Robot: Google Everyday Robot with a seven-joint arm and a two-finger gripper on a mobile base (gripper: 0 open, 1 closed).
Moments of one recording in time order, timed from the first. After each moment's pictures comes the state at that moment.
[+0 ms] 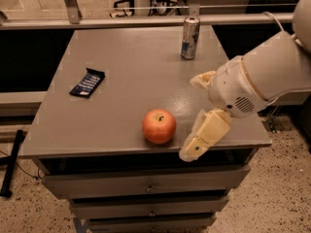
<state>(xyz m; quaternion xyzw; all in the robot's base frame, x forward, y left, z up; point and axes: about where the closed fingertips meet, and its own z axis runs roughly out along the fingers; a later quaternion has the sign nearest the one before) 0.422 -0.073 0.905 -0.59 0.73 0.20 0.28</state>
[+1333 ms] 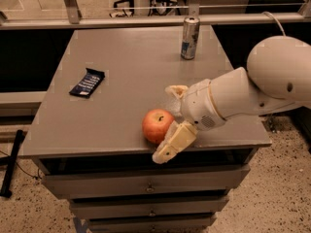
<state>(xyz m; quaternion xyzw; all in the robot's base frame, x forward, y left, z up) 0.452 -0.017 0.851 -0.59 0.69 0.24 0.35</state>
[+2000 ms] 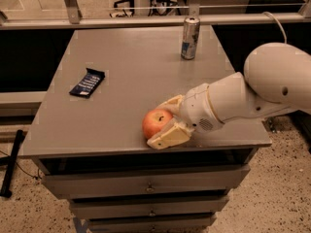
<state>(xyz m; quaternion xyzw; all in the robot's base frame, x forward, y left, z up) 0.453 -0.015 0.840 -0.58 0.69 0.25 0.34</state>
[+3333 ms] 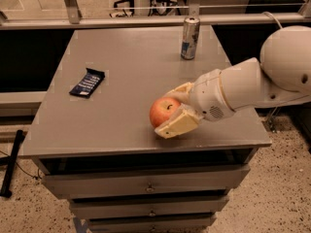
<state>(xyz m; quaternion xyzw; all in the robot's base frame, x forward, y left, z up) 0.469 -0.034 0.869 -0.58 0.69 0.23 0.37</state>
